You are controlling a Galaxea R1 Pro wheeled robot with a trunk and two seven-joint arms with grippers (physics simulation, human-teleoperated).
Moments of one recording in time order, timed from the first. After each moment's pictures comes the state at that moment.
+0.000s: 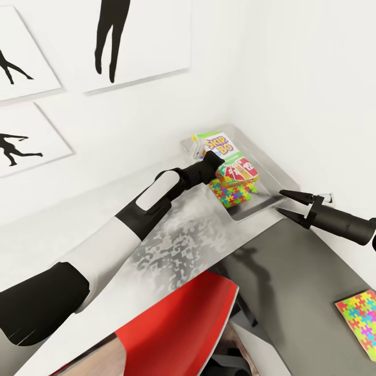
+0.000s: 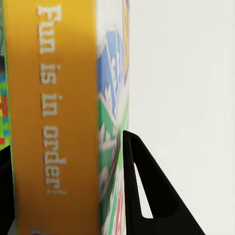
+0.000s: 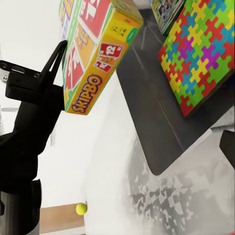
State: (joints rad) left arm -1.29 -0.17 -0.67 -0.91 1.74 0.23 0.22; right arm -0.60 -0.52 -0.17 -1.59 -1.86 1.04 -0.16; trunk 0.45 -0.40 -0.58
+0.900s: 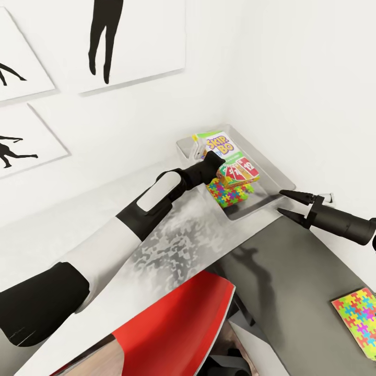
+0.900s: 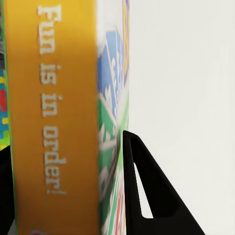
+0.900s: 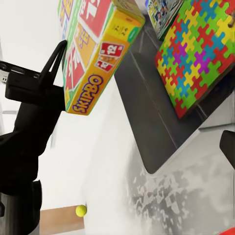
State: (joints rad) left arm -1.29 -0.17 -0.69 -0.91 1.74 0.21 0.21; right arm -0.60 -0.52 -0.17 -1.59 -1.86 1.04 -0.16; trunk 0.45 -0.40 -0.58
